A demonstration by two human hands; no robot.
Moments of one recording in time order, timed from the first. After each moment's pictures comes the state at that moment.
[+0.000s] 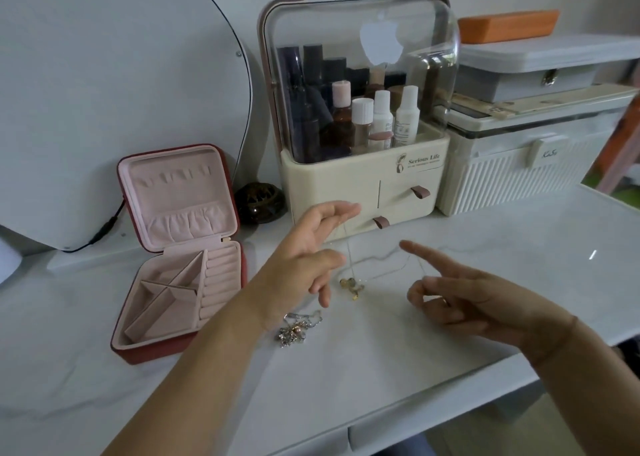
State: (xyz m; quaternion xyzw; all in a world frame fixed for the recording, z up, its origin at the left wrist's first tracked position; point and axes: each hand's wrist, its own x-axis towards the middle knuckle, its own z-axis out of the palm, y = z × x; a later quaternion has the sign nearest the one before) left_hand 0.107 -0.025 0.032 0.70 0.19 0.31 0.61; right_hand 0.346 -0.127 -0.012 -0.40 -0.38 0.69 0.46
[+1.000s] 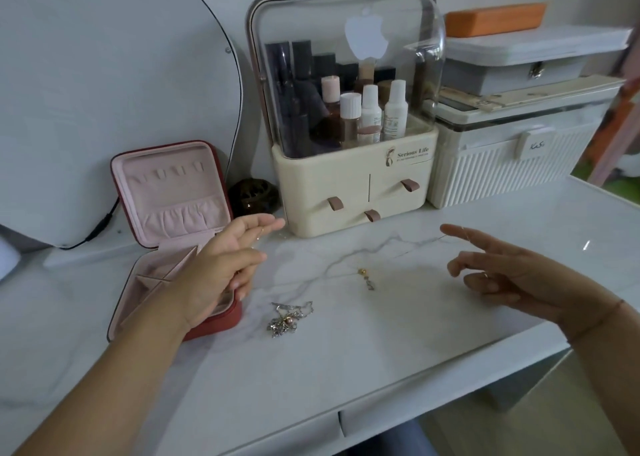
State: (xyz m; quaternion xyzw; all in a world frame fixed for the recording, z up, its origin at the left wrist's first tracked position) left_hand 0.049 0.009 0.013 0.67 0.31 0.32 0.60; right_hand 0.392 -0.148 -0.002 -0.51 -0.36 0.60 0.50
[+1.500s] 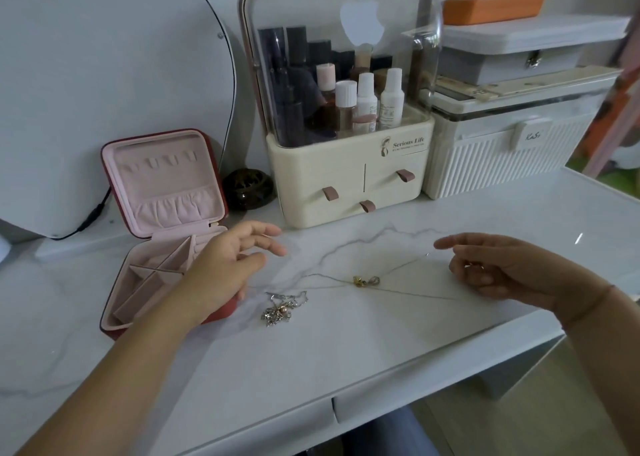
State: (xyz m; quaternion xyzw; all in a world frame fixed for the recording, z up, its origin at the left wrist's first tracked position) left_hand 0.053 0.001 0.004 0.76 0.38 0.29 0.44; right_hand 0.397 -0.149 -0.005 -0.60 -0.36 0.56 0.45
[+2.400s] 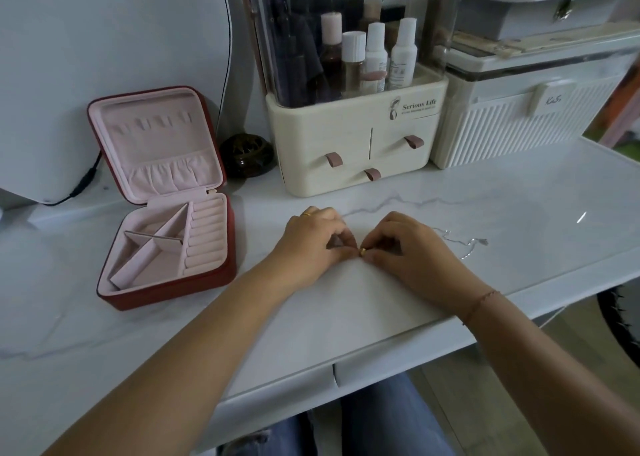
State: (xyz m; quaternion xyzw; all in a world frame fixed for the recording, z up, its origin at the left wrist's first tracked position) left_hand 0.135 -0.016 -0.030 0.91 0.32 0.17 0.22; right_hand 0.294 -0.111 -0.035 -0.67 -0.64 0.17 0.34
